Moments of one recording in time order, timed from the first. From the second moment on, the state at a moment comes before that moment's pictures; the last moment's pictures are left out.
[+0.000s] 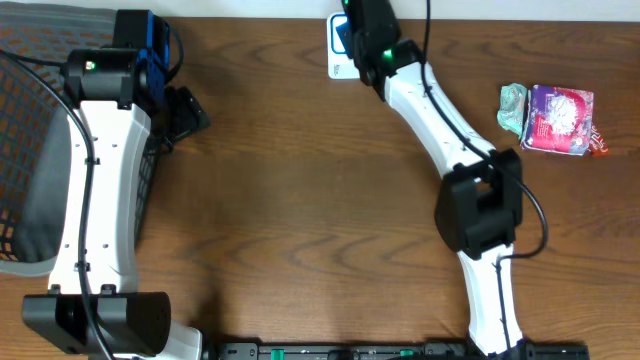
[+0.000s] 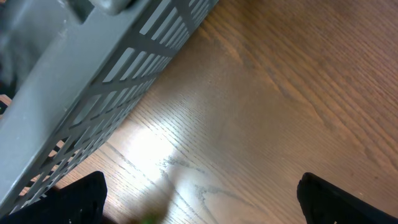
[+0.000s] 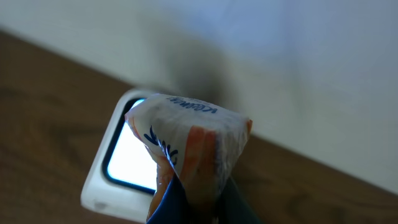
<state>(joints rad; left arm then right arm) -0.02 1.68 1.84 -1.51 -0.20 -0.60 0.42 2.34 2.11 -0.37 0.33 -0.19</state>
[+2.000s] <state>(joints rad) -0.02 1.68 1.84 -1.51 -0.20 -0.60 0.25 1.70 2.07 -1.32 0.23 0.25</state>
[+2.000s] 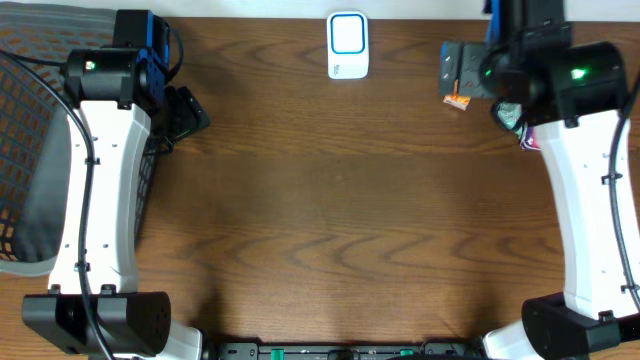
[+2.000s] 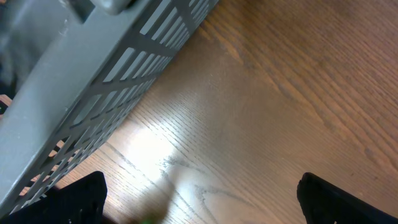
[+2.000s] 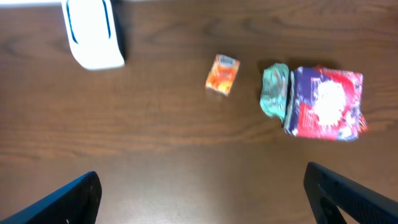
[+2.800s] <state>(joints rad) -0.02 1.68 1.84 -1.51 -0.20 -0.60 0.36 1.68 1.70 -1.32 0.23 0.30</state>
